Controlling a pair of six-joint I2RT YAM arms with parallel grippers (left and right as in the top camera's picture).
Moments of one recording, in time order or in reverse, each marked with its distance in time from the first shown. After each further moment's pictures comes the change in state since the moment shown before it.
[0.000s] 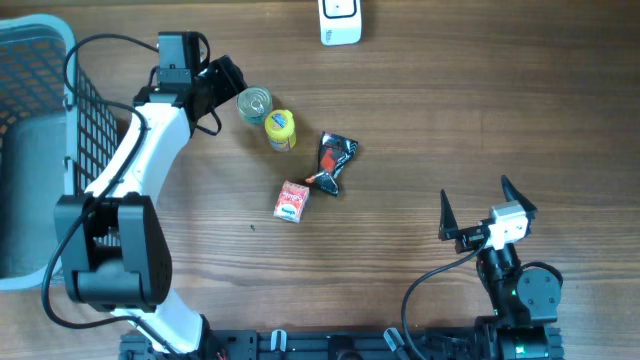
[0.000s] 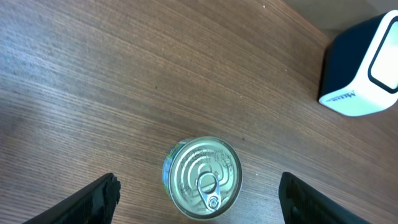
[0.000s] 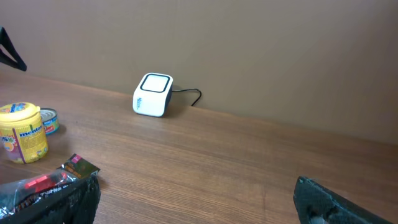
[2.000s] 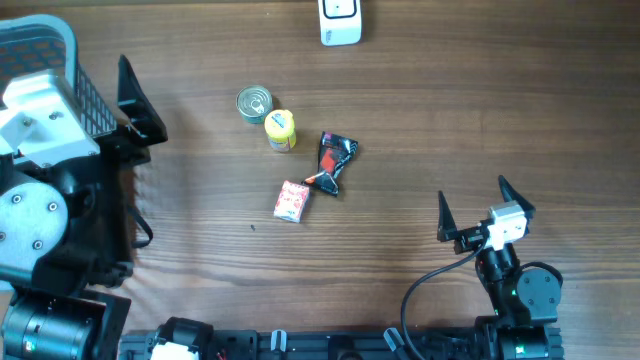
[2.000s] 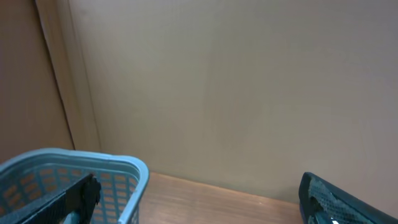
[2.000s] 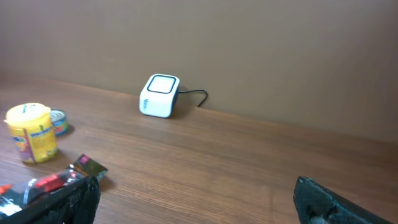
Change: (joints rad) left arm -0.183 -1.002 -0.005 -0.112 -0.573 0.495; right arm 0.000 0.000 0.000 0.001 -0.030 0.018
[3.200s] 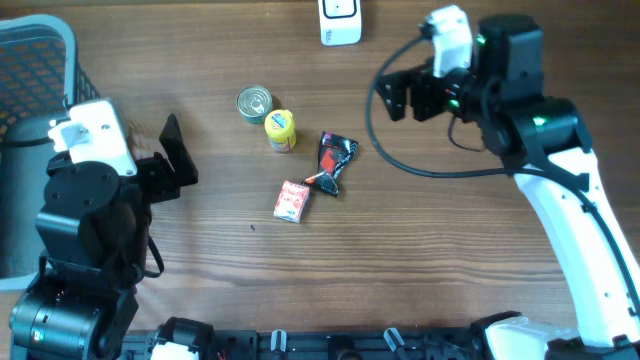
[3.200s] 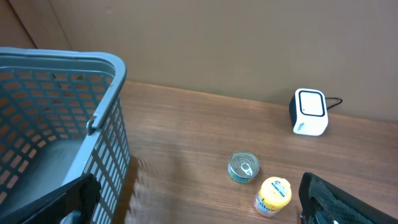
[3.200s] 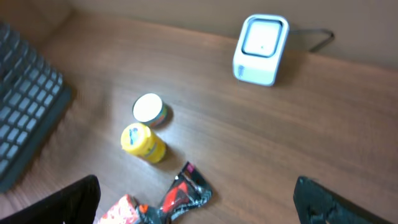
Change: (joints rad) left arm 0.000 0.002 -0.032 -0.380 0.107 -0.157; right arm 0.238 1.439 1.483 -0.720 -0.128 0.105
